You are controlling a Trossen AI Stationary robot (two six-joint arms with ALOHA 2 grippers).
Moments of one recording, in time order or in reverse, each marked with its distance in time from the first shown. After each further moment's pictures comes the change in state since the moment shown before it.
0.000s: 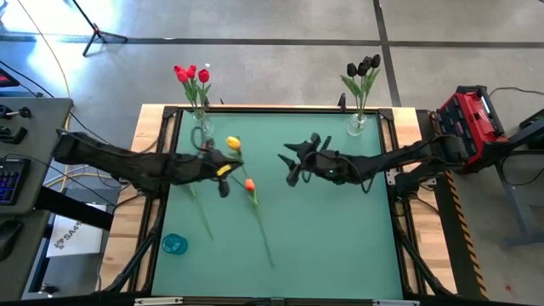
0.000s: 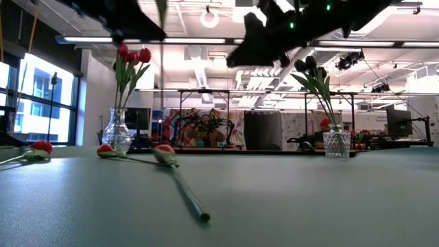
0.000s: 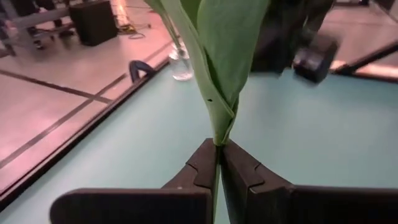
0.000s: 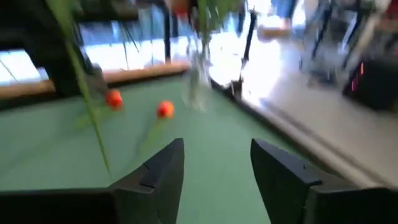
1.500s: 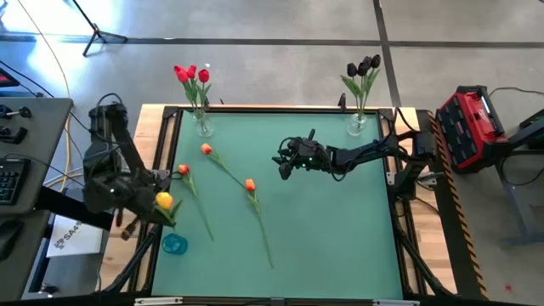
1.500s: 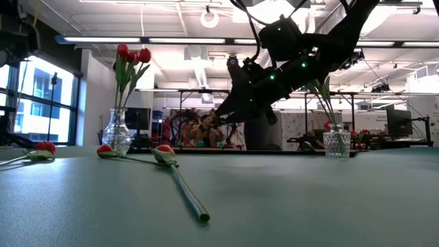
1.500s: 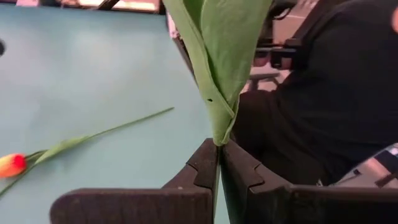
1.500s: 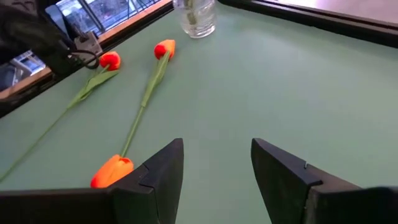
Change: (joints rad) left arm -1.015 -0.335 0.207 -0.727 -0.072 -0.438; right arm -0.194 0.265 0.000 0.066 -0.360 0.378
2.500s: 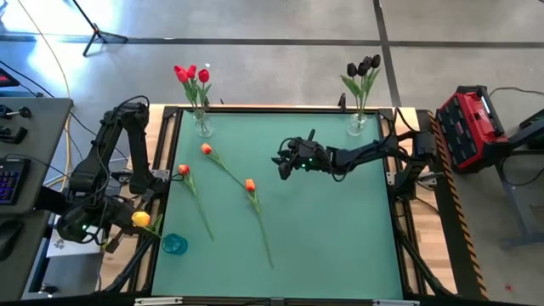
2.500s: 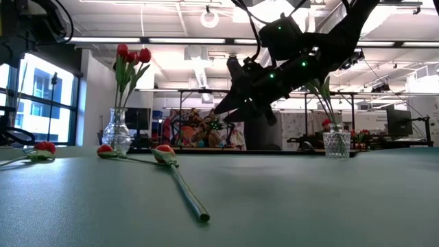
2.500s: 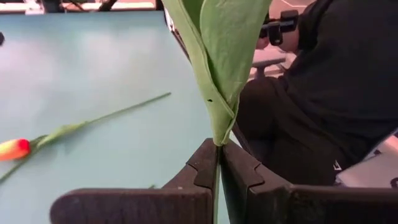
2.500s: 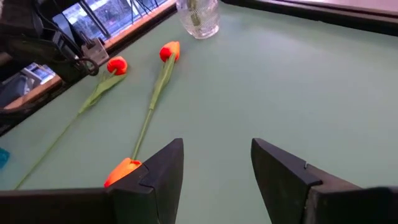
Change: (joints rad) left arm -0.508 0.165 -0.001 -0.238 -0.423 -0.436; right arm 0.004 0.000 0.000 0.008 -0.008 0.054
